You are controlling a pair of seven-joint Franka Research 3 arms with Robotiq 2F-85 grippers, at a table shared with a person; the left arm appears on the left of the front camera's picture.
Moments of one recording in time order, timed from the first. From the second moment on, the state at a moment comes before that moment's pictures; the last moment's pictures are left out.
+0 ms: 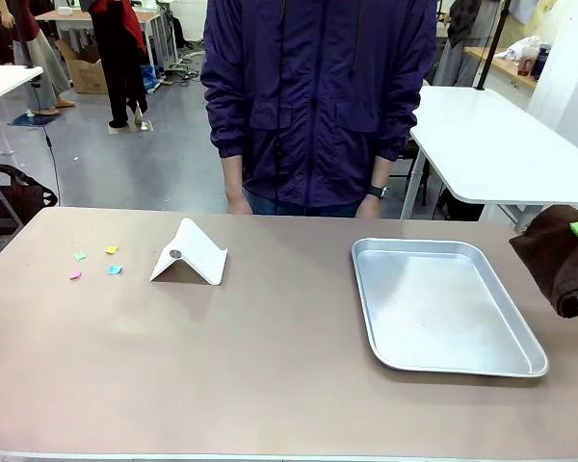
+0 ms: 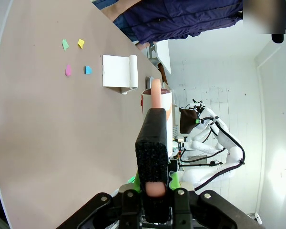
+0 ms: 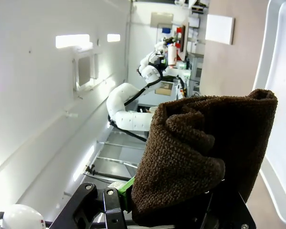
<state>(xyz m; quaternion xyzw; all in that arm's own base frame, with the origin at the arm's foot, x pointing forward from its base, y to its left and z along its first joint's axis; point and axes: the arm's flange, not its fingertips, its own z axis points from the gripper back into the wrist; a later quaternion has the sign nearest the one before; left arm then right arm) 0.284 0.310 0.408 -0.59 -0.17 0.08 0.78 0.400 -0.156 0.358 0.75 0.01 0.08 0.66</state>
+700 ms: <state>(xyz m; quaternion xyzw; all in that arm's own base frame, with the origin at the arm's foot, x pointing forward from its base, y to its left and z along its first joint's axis) 0.285 0.310 0.407 -0.59 -0.17 0.08 0.78 0.474 -0.006 0.320 0.61 0.06 0.10 0.79</state>
